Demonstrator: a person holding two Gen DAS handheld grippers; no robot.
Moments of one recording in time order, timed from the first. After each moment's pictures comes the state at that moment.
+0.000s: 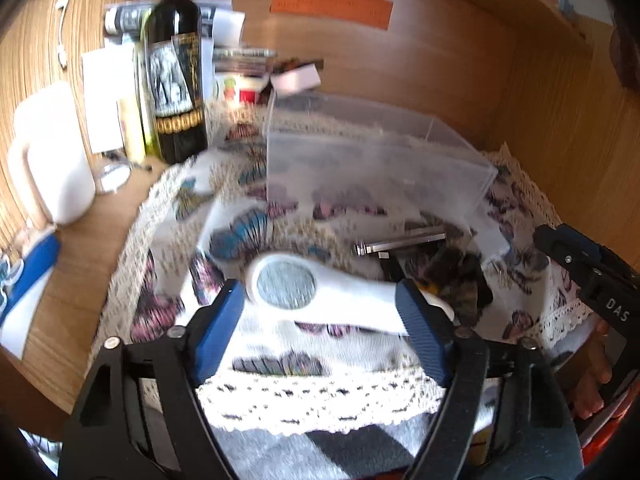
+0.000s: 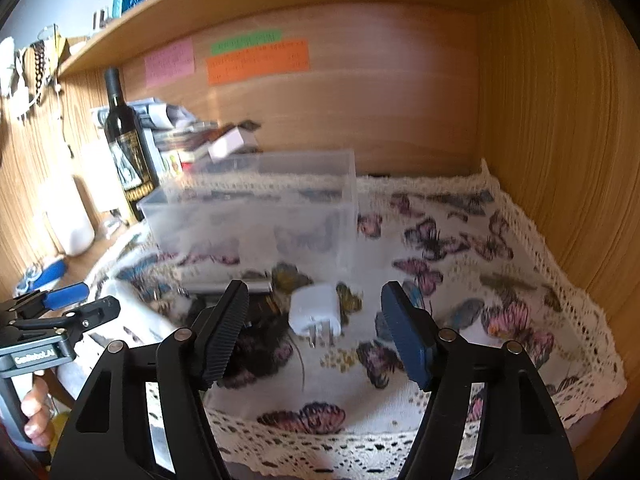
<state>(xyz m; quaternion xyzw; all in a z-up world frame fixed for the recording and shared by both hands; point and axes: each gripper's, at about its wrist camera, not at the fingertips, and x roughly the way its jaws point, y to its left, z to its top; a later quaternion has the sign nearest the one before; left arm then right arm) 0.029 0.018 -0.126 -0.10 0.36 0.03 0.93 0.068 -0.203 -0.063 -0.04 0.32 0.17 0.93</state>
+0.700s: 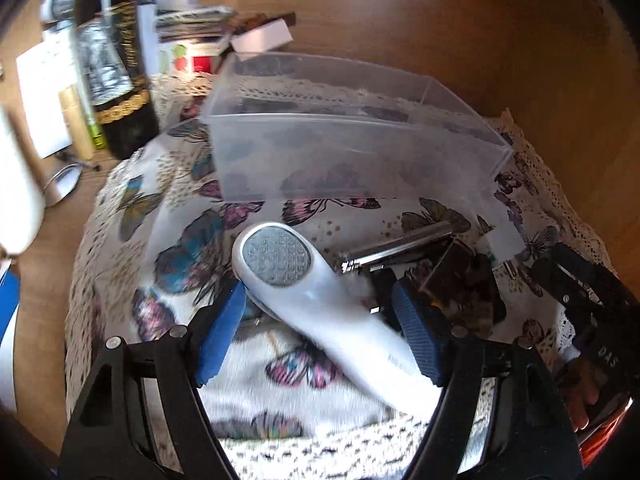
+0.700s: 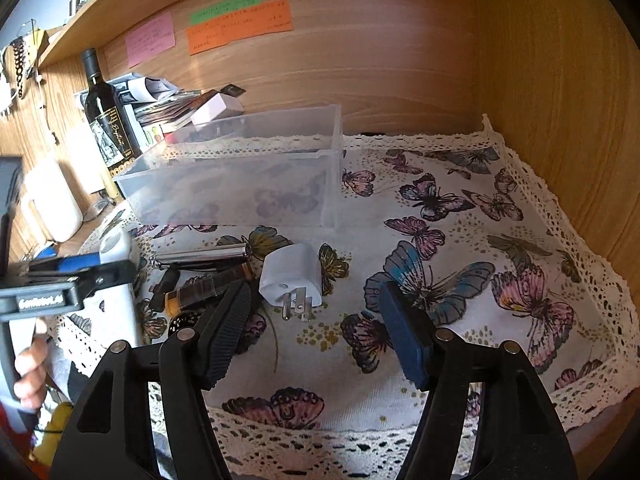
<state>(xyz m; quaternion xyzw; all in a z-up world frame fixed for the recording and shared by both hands) 0.102 0.014 -0.140 -0.08 0.43 -0.01 0.90 0.087 -0.212 -0.091 -0.03 0.38 0.17 0.91</state>
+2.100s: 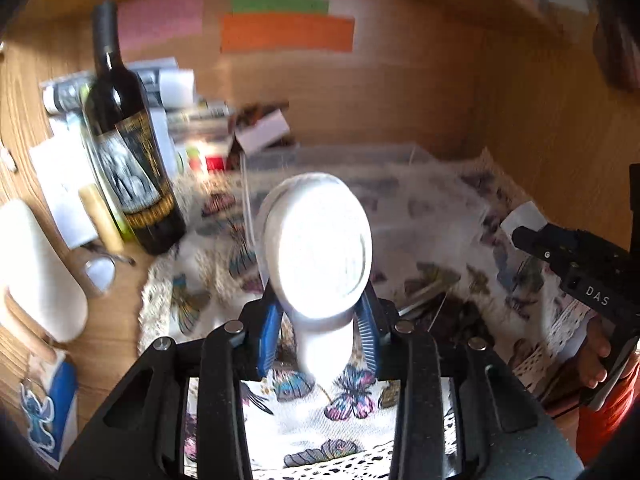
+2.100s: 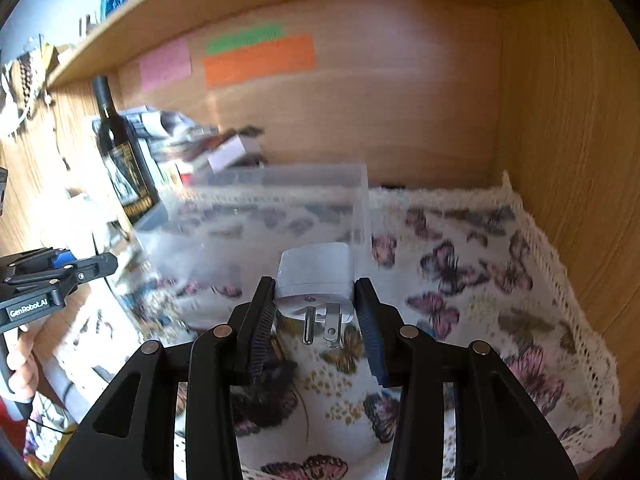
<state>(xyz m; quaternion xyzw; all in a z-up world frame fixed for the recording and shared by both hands) 0.082 0.041 -0.072 -0.03 0.33 -0.03 0.94 0.113 -0.184 -0.041 -0.03 0.34 0.19 0.92</state>
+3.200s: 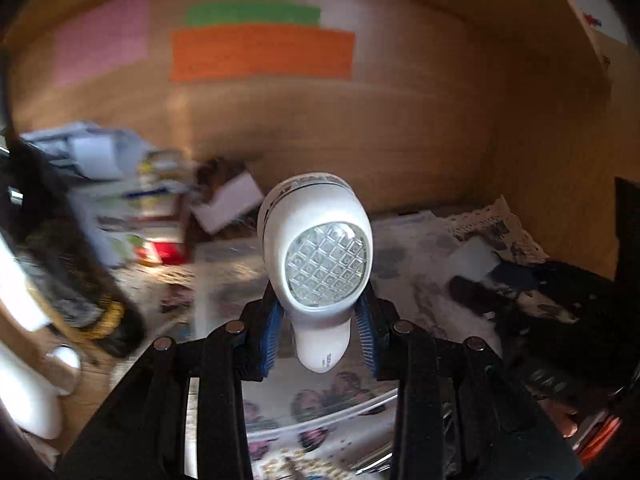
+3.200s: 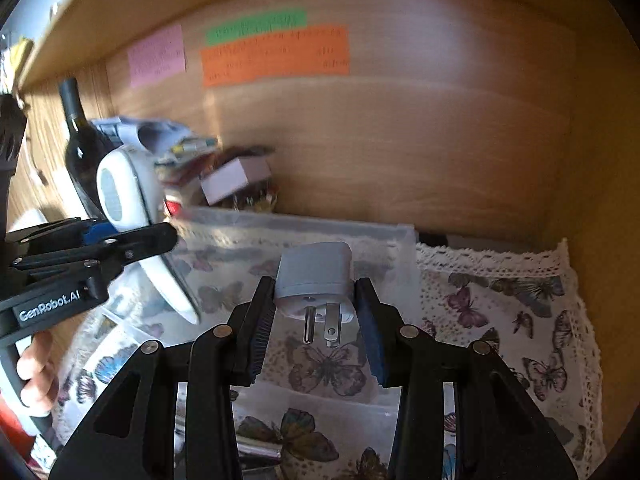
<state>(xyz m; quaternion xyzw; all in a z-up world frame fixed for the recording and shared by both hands) 0.213 0.029 -0.060 -0.04 0.33 -0.06 0.94 0.210 -0.123 -0.047 -0.07 0.36 0.22 0.90</state>
